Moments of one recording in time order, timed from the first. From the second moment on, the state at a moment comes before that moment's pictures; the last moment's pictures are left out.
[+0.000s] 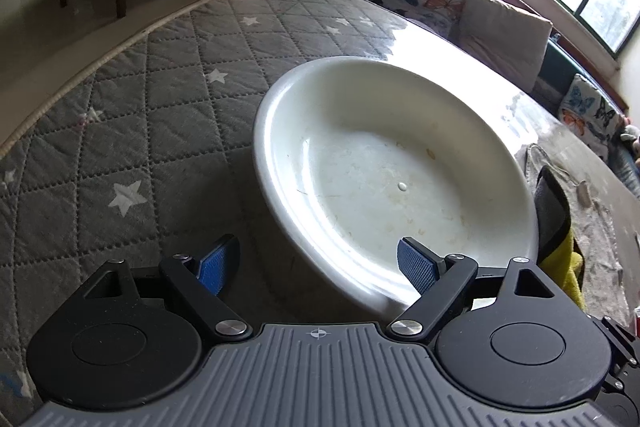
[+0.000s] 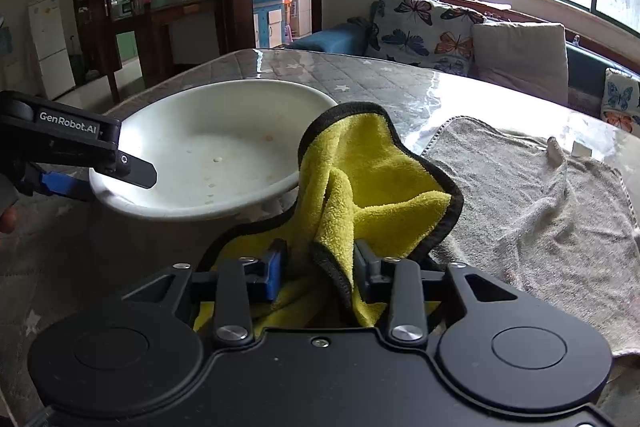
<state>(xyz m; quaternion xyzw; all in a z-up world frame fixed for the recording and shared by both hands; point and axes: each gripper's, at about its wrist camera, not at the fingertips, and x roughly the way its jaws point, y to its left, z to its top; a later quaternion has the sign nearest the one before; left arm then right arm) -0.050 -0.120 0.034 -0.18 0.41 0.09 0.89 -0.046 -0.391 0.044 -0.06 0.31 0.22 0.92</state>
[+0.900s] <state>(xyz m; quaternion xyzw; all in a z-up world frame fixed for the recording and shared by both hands) -0.048 -0.086 0.037 -0.16 0.45 0.02 0.88 -0.078 -0.391 0.051 -0.05 0.30 0.27 0.92</state>
